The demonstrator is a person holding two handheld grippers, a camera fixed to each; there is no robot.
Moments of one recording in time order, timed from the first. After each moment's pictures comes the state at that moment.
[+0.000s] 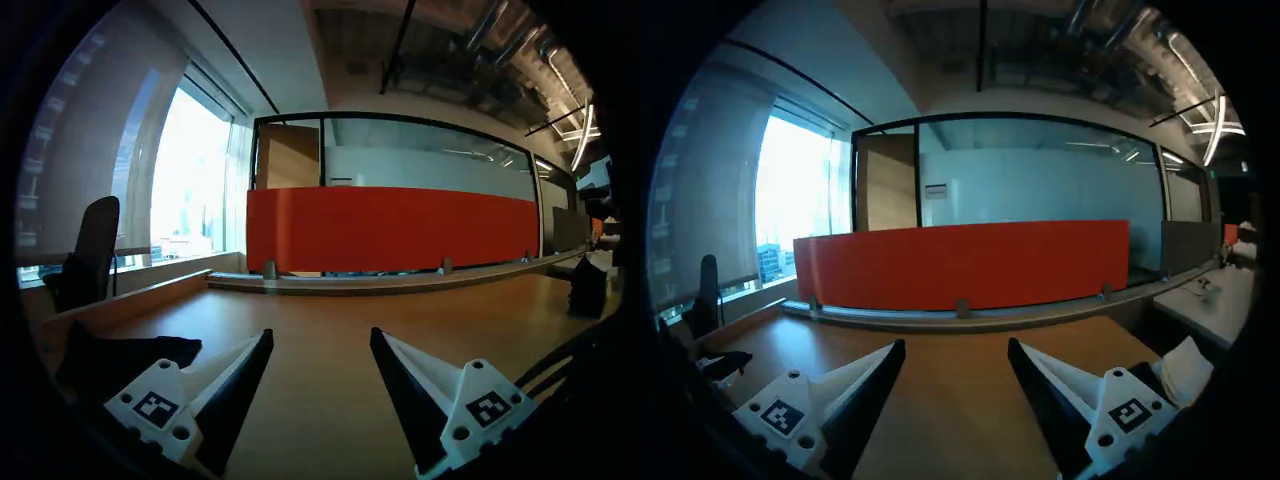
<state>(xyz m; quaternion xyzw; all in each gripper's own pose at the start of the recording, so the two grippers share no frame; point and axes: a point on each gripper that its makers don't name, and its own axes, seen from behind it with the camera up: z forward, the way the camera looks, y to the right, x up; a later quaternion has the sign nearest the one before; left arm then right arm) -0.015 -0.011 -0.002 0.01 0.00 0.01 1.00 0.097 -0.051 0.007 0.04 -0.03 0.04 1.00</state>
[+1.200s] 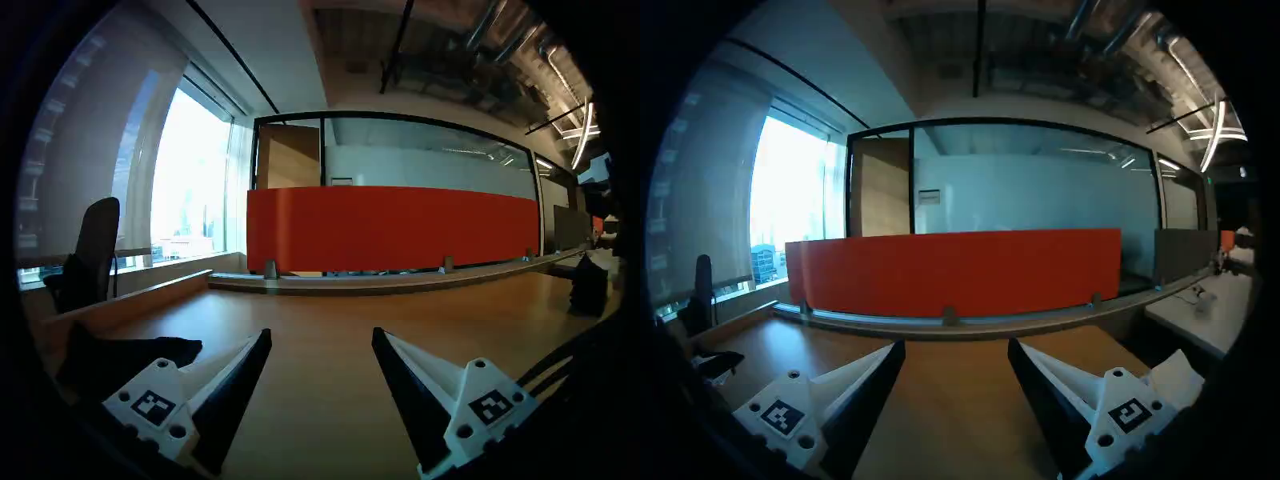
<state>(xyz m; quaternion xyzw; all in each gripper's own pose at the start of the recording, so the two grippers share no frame) -0.013 -0.010 -0.001 0.02 0.00 0.02 1.00 0.113 -0.015 0.012 0.02 -0.02 0.03 1.00</state>
